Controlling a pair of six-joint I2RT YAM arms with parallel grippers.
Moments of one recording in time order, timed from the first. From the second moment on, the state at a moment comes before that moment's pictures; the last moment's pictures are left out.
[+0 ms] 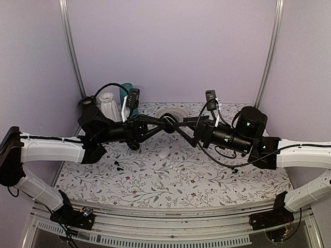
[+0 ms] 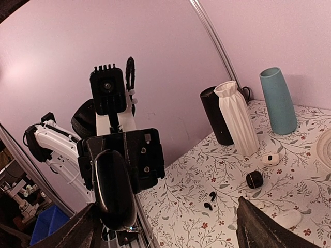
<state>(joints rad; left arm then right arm) -0.82 1.41 0.77 0.99 0.73 -0.68 1.01 1.24 0.83 0.47 -0.14 0.51</state>
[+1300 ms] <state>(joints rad) -0.84 1.43 0.77 1.01 0.76 -0.66 0.98 1.12 0.84 0.34 -0.20 0.44</state>
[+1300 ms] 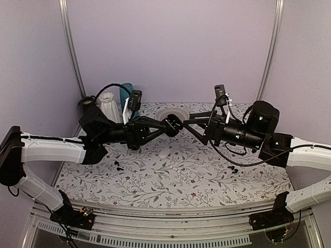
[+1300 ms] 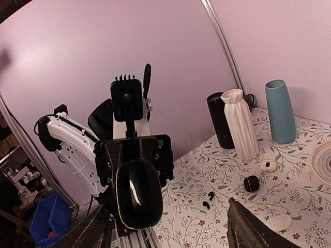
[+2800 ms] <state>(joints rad) -0.84 1.43 0.78 1.01 0.79 -0.66 0.98 1.24 0.94 0.30 -0.35 0.46</state>
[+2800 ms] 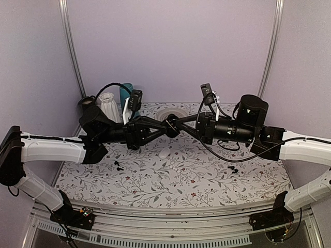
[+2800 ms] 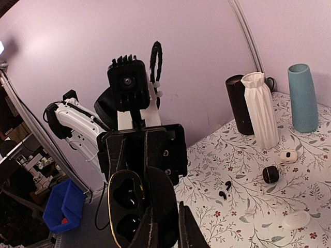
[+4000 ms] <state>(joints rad) -0.91 1.32 0.95 0.35 0.69 -0.10 1.01 1.23 1.24 -0.23 -0.31 0.03</state>
